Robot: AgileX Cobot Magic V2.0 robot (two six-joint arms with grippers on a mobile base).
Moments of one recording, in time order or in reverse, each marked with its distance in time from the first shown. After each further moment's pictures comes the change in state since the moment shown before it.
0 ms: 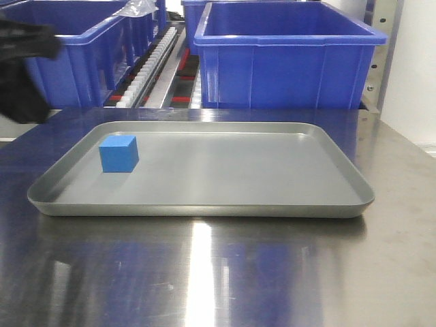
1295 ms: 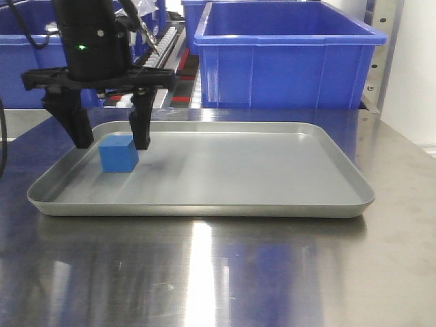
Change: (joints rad) left arm -0.092 0.539 -0.647 0.135 0.535 -0.339; right arm 0.000 0.000 0.000 0.000 0.000 0.000
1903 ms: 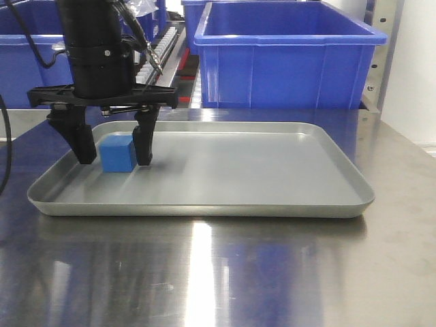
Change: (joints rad) left arm 0.000 0.036 -0.001 -0.011 0.000 -0.013; right arm 0.000 0.000 0.000 0.000 0.000 0.000
